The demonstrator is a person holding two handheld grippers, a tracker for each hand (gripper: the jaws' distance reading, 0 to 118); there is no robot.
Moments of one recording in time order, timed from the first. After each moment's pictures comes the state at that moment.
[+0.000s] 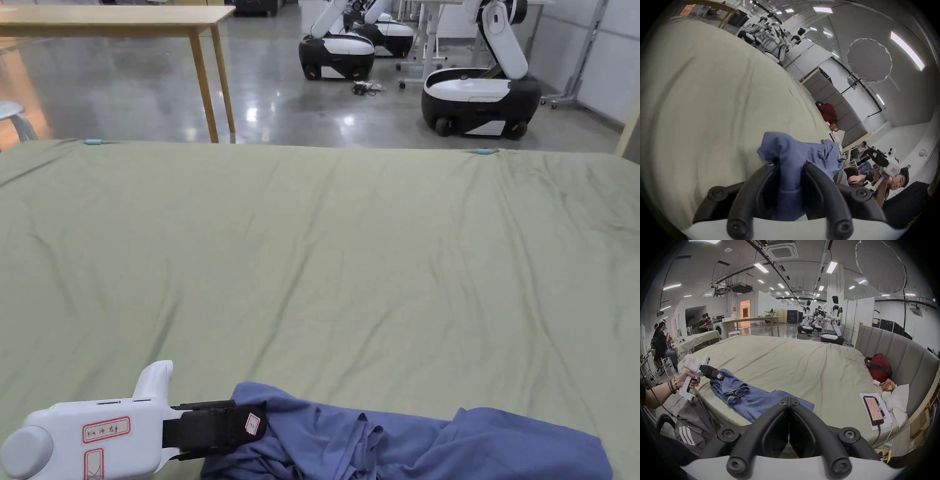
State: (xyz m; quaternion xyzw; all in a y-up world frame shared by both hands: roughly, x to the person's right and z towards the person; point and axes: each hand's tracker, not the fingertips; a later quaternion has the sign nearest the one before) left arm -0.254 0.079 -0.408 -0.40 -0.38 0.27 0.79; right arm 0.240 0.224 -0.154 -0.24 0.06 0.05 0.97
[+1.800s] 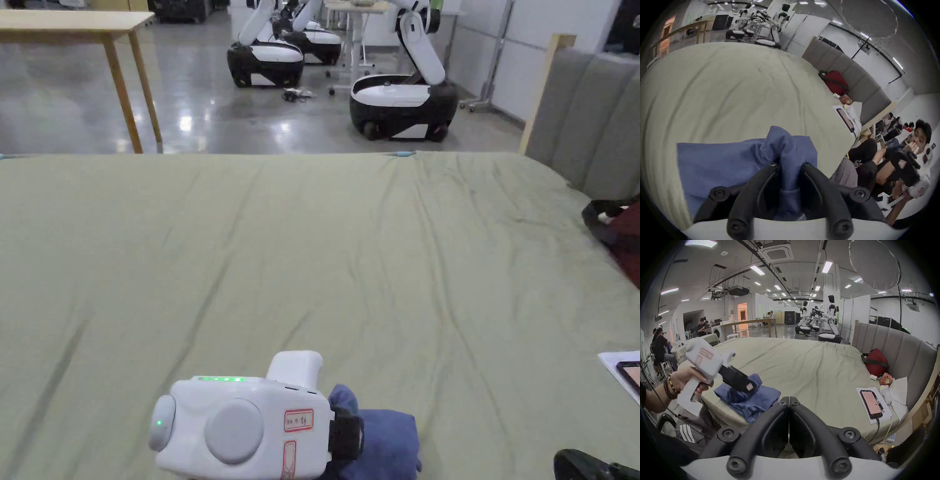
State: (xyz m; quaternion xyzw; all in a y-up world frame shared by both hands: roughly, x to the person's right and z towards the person) left arm 0.004 0.150 -0.366 -0.47 -0.34 0.08 0.81; right arm 0.260 0.216 -0.131 -0.23 0.05 0.03 0.97
